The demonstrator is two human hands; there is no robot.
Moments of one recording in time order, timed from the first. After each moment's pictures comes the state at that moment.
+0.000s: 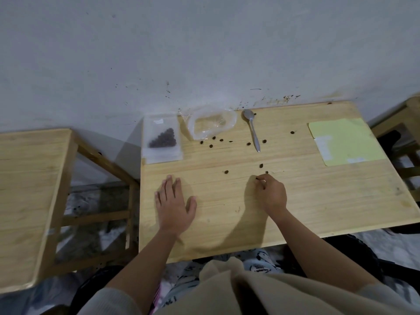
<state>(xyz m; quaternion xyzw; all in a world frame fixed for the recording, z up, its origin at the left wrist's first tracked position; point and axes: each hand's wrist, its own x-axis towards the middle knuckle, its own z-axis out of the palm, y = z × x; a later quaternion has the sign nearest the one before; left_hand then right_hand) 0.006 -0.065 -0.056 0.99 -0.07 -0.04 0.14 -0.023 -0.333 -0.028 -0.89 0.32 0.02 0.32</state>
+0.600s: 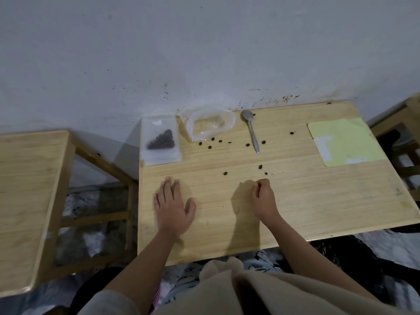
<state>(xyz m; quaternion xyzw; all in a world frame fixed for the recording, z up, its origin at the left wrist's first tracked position) 0.007 -0.065 -0.056 0.99 -0.07 -0.06 0.14 -0.031 -0.308 -0.015 -0.84 0.30 0.02 0.46</state>
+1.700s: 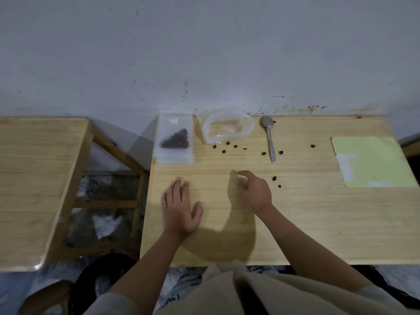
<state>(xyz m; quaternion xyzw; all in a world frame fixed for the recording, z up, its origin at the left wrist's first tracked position) 0.007 -0.066 -0.050 0.98 -0.08 -0.05 0.17 0.032 -0.295 -0.023 -0.93 0.15 0.09 0.33</state>
